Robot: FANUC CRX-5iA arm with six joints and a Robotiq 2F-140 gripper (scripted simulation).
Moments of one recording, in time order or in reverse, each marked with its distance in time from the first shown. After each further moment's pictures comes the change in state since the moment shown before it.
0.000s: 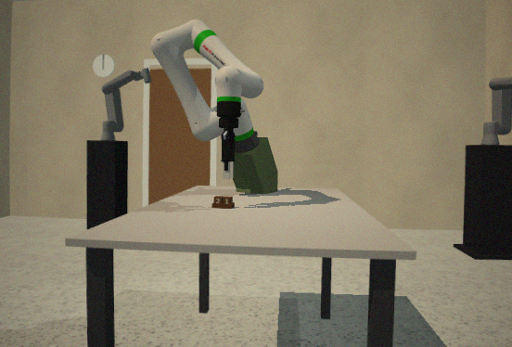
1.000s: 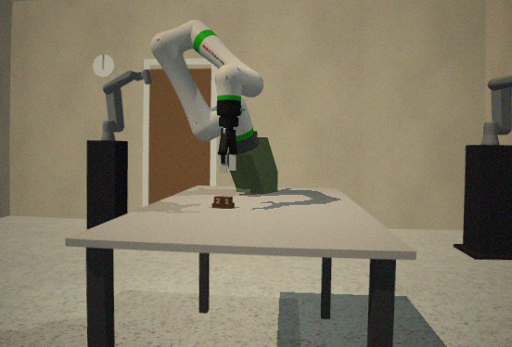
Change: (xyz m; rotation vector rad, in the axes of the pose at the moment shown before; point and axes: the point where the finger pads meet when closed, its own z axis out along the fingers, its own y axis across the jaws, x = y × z) arm 0.000 0.000 -0.005 0.000 0.000 0.000
